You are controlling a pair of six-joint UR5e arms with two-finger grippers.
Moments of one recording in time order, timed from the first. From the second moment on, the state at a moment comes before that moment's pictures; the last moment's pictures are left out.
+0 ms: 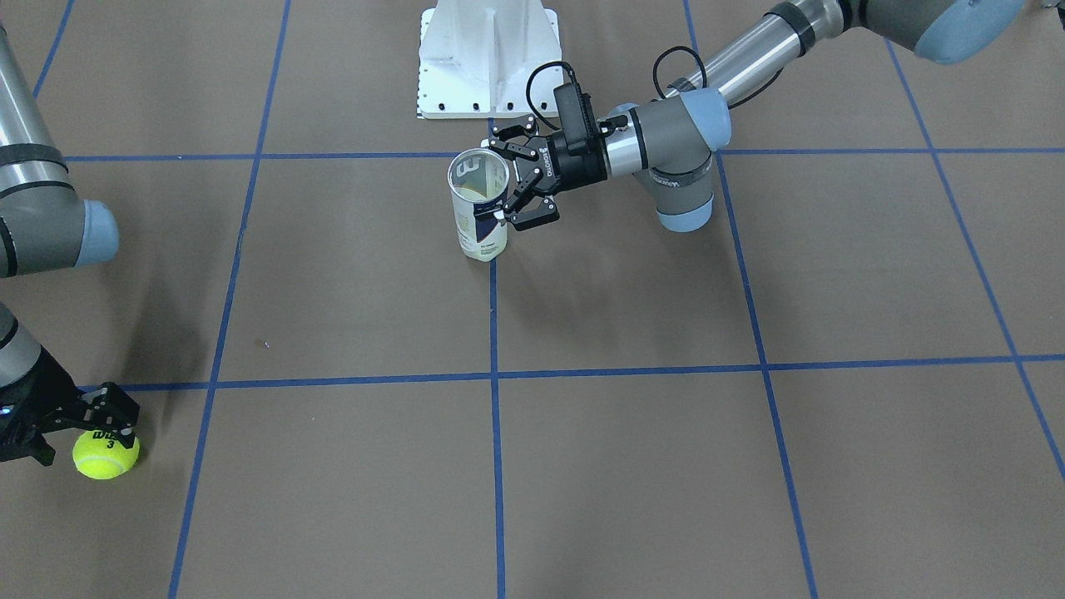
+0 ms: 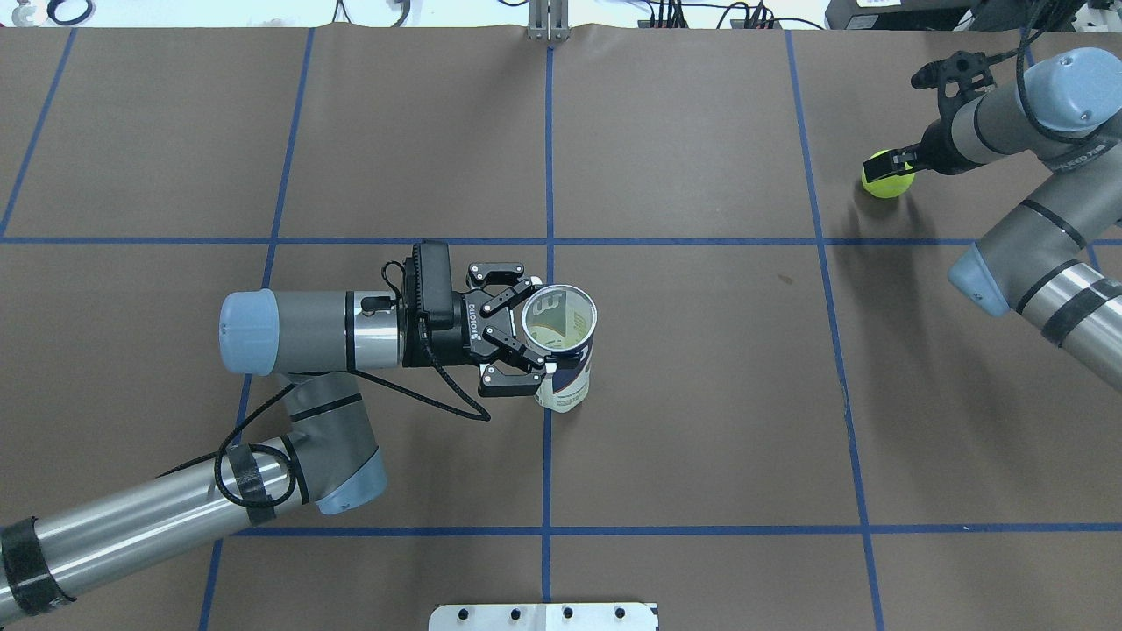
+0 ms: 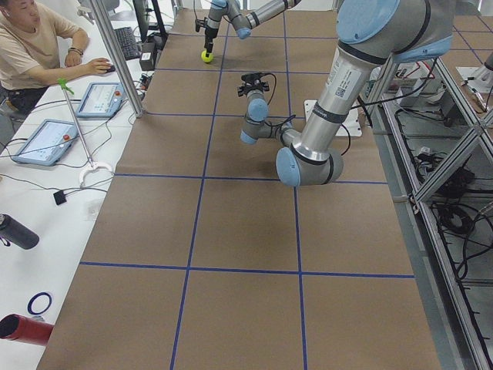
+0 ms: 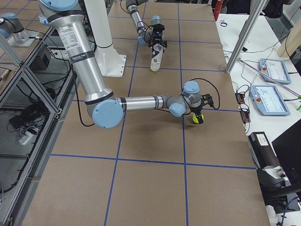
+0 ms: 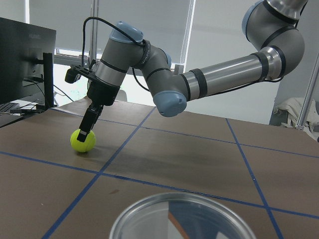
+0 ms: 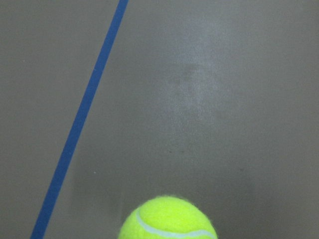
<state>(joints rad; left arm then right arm) -0.48 -2.21 -1.25 -3.37 -1.85 -0.39 1.03 -1.20 1.22 -0.83 1.96 0.64</state>
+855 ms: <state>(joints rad) -0.48 -2.21 -1.25 -3.38 -1.85 -0.39 1.00 -1.19 1.22 -0.84 1.92 0.64</state>
